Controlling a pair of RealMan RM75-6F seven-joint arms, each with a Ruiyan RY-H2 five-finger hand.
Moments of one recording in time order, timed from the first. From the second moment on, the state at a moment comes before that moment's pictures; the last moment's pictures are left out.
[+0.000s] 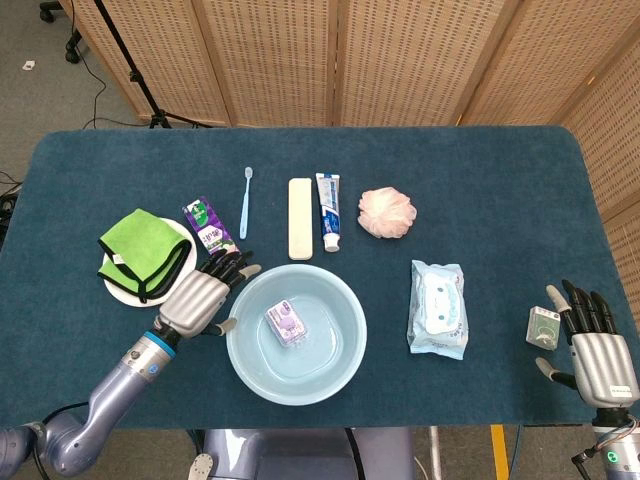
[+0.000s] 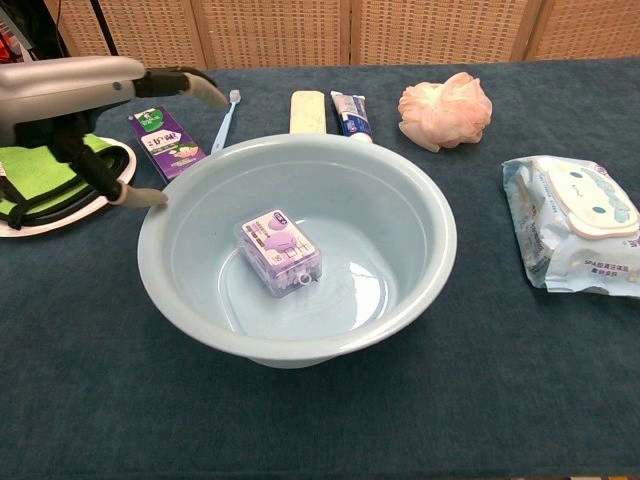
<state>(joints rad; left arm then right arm) -0.65 -1.28 -0.10 -1.87 1.25 1.04 0.35 0.07 -1.15 0.06 -1.58 -1.54 1.52 -0.02</state>
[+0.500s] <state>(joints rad) -0.43 -1.15 -0.01 -1.75 1.36 1.25 0.09 0.07 -1.16 0.05 -1.58 -1.55 1.51 -0.06</state>
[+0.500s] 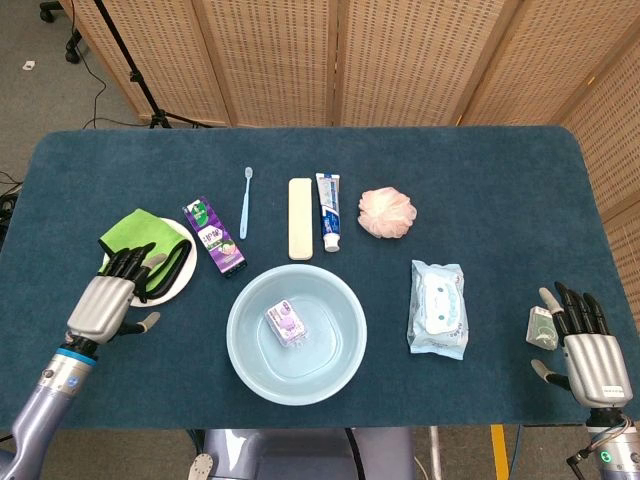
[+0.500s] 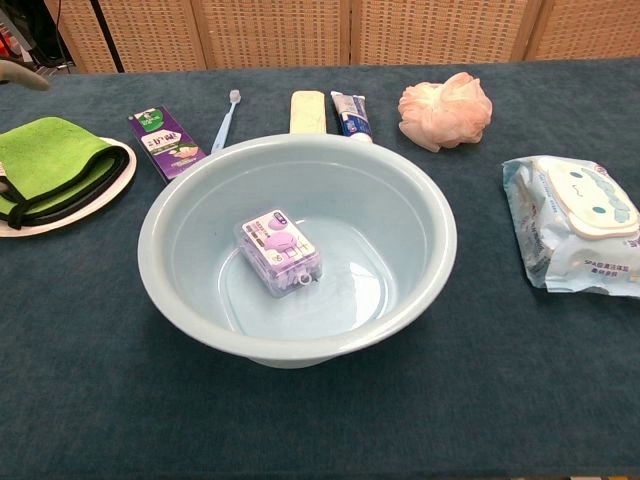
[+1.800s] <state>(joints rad) -0.35 -1.02 -0.07 -1.74 1.21 1.14 0.12 0.07 -1.16 0.04 -1.60 -1.56 1.50 -0.09</state>
